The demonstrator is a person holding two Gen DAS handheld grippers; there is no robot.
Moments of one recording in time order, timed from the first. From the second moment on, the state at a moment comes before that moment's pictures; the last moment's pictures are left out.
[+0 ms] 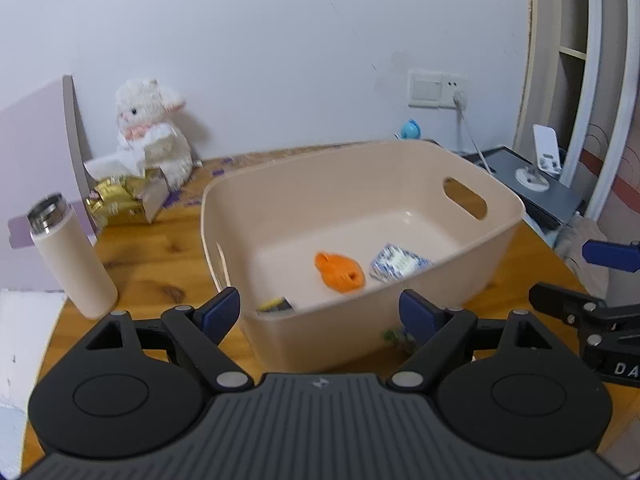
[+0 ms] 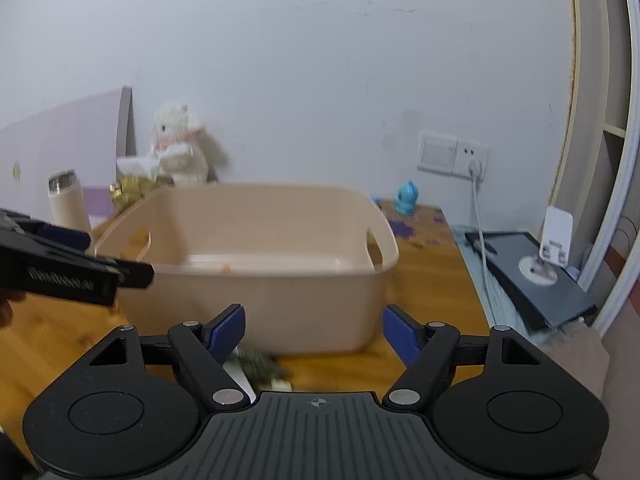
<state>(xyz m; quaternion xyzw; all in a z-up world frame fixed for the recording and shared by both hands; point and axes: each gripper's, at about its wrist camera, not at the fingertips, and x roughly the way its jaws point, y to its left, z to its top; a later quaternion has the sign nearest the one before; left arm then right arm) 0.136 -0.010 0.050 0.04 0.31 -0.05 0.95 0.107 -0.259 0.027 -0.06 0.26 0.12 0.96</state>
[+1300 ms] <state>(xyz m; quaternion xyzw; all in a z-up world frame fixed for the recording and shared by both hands) 0.150 -0.052 -0.055 0.03 0.42 -0.16 0.90 0.122 -0.274 -0.070 -0.08 0.36 0.19 0.91</state>
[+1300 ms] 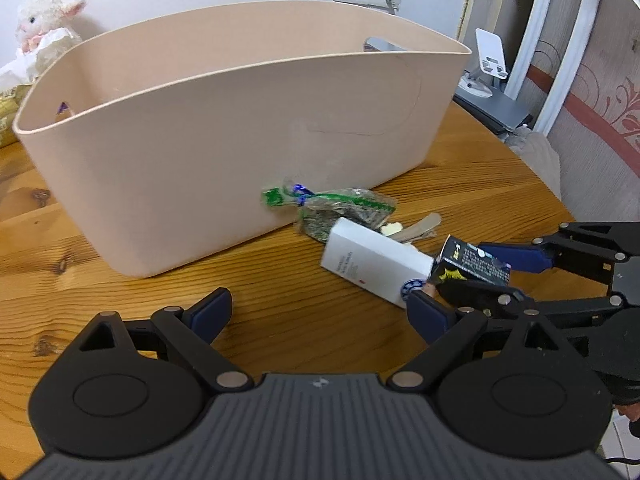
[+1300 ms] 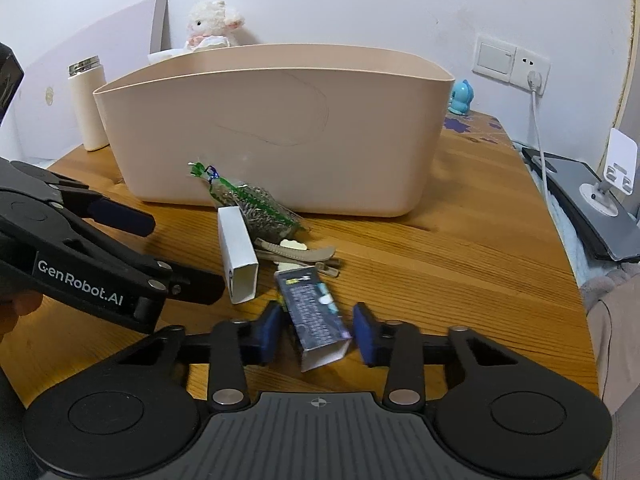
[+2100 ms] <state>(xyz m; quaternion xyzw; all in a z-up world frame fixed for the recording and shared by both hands) 0.163 -0.067 -0.061 0.05 0.38 -0.14 0.91 0.119 -0.281 -0.072 -0.06 0.35 0.15 0.92</state>
